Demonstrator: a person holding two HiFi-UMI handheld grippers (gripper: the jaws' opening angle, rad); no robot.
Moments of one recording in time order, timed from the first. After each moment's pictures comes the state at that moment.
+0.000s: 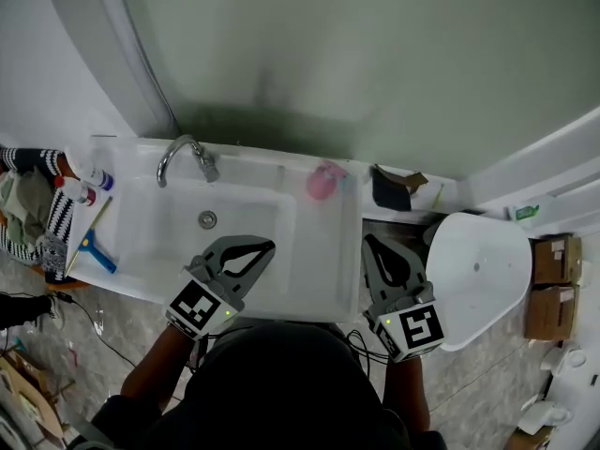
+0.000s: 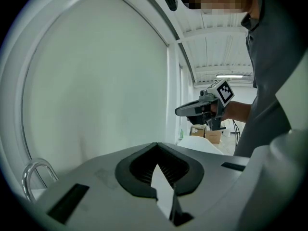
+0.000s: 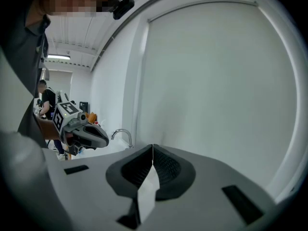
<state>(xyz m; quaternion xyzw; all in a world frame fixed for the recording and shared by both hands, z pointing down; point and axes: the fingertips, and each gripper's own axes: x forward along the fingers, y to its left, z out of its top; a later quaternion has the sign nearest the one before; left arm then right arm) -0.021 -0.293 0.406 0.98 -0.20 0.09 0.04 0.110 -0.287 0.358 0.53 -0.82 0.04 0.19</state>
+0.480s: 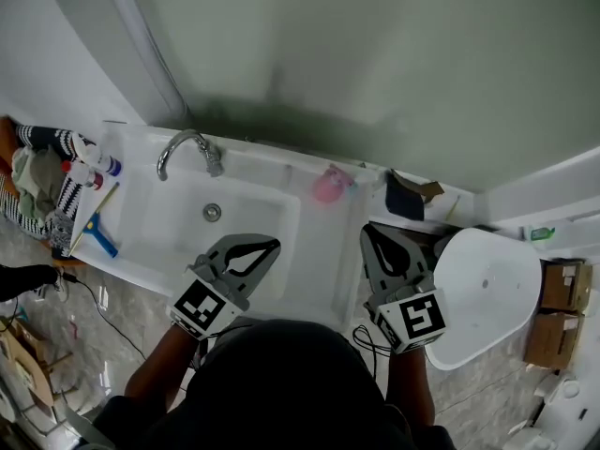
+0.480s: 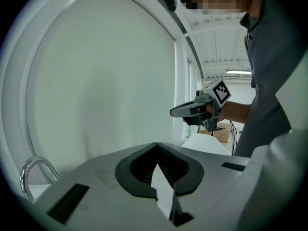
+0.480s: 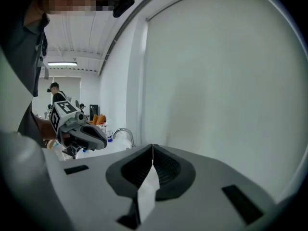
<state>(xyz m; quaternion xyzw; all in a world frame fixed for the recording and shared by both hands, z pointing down) 0.011 -0.314 0.412 0.96 -0.25 0.11 0.06 0.133 -0.335 0.374 0.48 -0.86 0.06 0.18</state>
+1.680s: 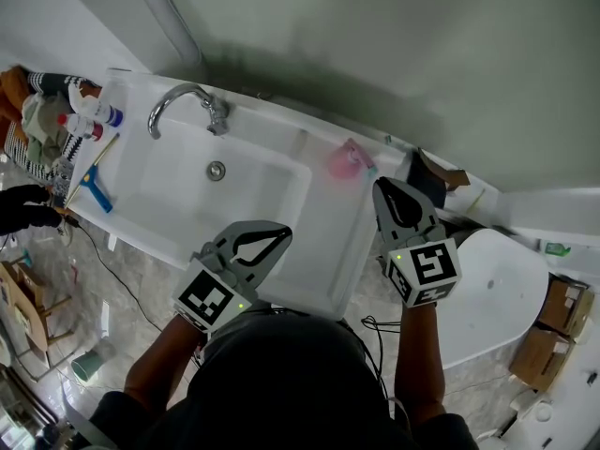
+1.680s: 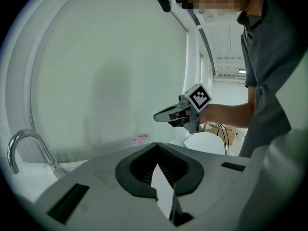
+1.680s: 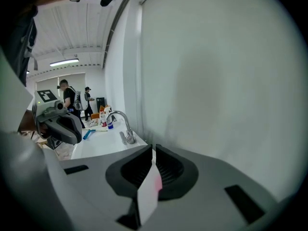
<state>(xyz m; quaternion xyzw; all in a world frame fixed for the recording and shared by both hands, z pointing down) 0.040 -0.322 0.461 0.94 -0.28 0.14 0.11 0.157 -0.417 0.461 0.42 -0.87 0.10 0.23</state>
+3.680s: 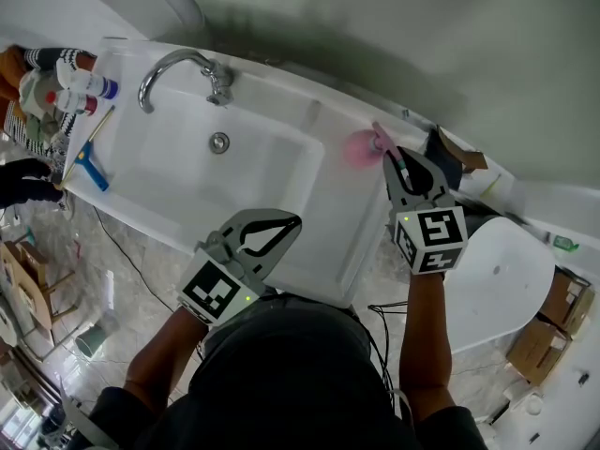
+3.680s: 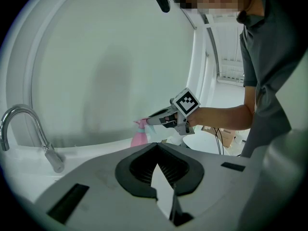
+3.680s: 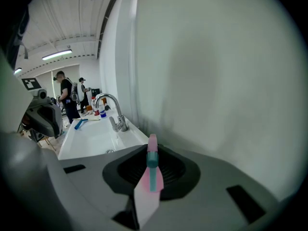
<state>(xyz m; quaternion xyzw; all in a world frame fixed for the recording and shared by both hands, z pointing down) 0.039 -0.320 0.502 0.93 -0.28 0.15 0.15 0.161 -0.450 0.534 0.43 -0.85 0.12 0.28</state>
